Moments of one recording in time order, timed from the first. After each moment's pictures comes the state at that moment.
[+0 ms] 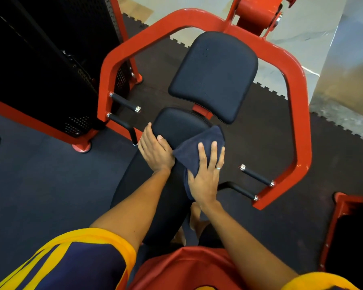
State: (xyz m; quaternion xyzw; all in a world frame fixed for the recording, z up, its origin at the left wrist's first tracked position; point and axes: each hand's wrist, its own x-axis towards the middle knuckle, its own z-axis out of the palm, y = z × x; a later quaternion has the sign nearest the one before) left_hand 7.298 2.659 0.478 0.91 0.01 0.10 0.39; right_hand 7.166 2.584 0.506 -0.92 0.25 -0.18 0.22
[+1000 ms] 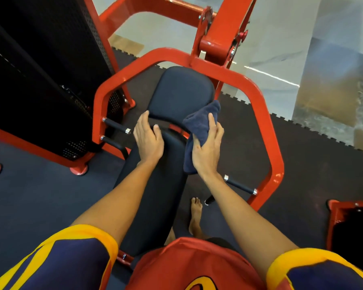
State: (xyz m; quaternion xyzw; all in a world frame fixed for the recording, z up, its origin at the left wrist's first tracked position) left_hand 7.327 2.610 0.568 0.88 -0.14 0.08 0.45; right_hand 7.202 2.493 0.607 -0.79 0.33 -0.27 0.44
